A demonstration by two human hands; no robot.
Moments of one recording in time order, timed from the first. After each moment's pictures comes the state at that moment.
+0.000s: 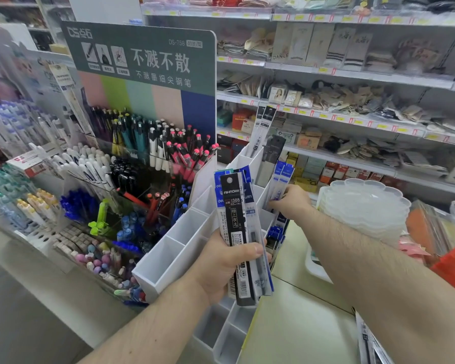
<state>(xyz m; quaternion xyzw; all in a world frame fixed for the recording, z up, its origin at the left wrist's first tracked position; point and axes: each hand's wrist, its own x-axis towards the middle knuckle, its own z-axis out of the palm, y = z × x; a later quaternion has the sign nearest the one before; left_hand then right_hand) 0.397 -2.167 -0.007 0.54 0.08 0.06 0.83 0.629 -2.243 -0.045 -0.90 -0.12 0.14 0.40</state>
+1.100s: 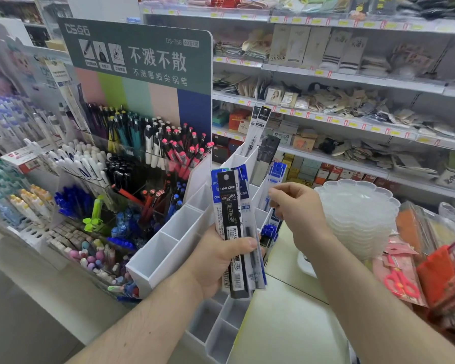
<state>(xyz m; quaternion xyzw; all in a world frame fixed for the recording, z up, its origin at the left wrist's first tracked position) 0.400 -2.166 -0.011 0.55 0.08 0.07 0.83 0.528 -2.275 0.019 -0.75 -0.12 0.11 0.64</state>
